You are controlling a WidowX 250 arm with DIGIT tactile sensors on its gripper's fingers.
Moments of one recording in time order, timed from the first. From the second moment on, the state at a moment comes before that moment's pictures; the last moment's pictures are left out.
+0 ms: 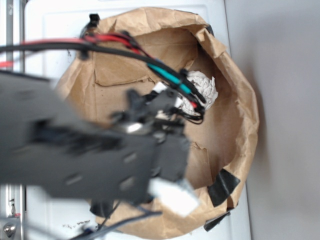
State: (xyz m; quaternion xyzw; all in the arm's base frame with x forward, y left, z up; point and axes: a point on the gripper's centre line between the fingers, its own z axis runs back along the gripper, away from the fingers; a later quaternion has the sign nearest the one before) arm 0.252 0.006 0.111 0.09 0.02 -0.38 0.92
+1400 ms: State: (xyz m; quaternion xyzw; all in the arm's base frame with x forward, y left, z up) arm 0.284 -0.008 0.078 -0.03 -0.06 -0.54 0.84
